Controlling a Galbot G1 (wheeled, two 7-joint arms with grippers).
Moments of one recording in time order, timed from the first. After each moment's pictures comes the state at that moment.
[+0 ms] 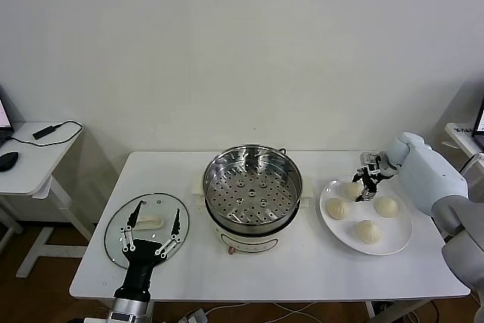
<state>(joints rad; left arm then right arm) 1.66 -1.39 -0.49 -2.08 0.17 -0.31 -0.08 0.04 1.04 -0.50 0.38 -0.32 0.17 -1.07</state>
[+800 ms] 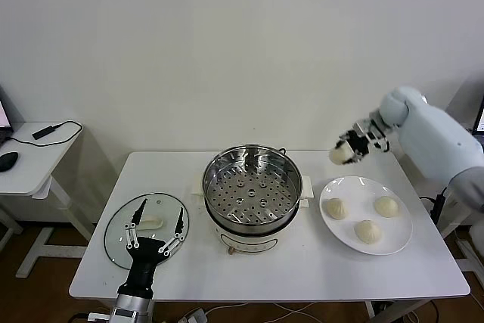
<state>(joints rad) 1.64 -1.38 -0.48 -2.06 0.18 -0.31 -0.08 0.33 0.96 -0.71 0.85 -0.26 0.46 -1.20</state>
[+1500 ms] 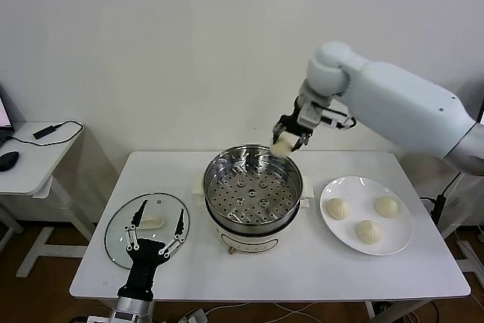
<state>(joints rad) 1.65 -1.38 -0.48 -2.08 0.18 -0.32 -0.08 0.49 1.04 -1.00 1.27 -0.25 0.61 -1.28</state>
